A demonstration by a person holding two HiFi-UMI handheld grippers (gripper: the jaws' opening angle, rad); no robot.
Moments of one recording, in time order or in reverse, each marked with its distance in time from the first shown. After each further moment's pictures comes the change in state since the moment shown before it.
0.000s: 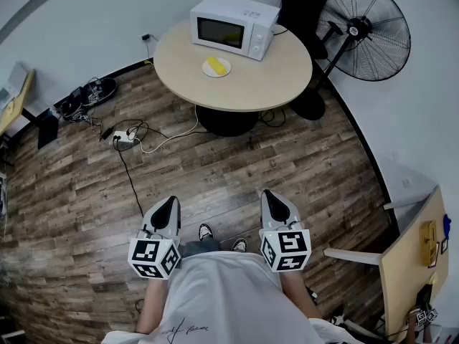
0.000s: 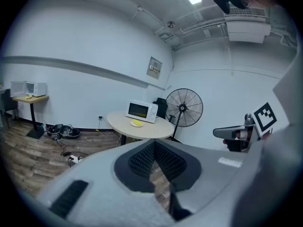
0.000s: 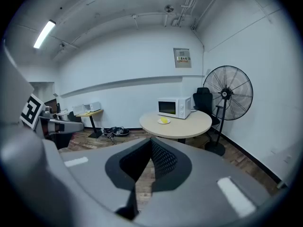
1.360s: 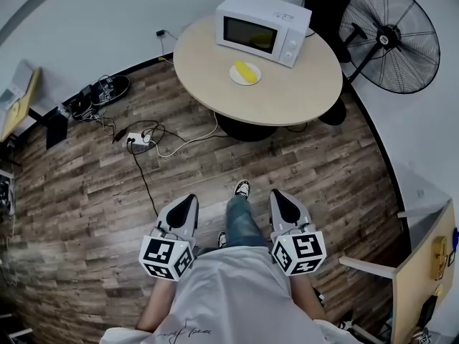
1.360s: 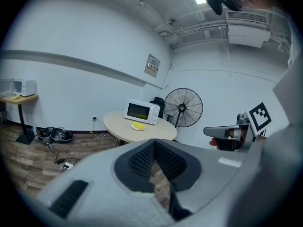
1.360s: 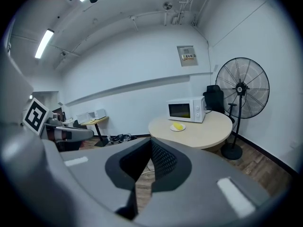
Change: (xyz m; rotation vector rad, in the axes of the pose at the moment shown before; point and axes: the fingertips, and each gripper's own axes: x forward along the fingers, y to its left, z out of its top) left arm 0.070 0.095 0.049 0.023 0.023 -0.087; right arm 0.128 0.060 0.051 0.054 -0.057 0.091
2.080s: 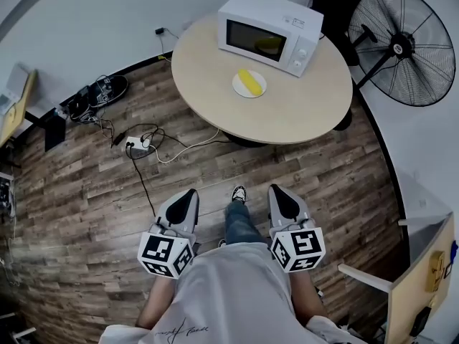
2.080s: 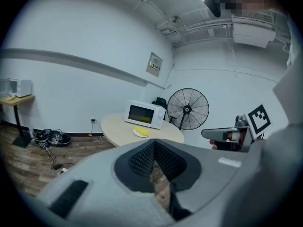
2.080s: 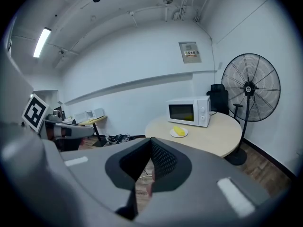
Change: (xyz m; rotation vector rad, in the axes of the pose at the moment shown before) left arm 0.097 0.053 0.051 -0.003 0.000 0.000; right arm 0.112 -0.036 0.039 -0.015 0.025 0.018
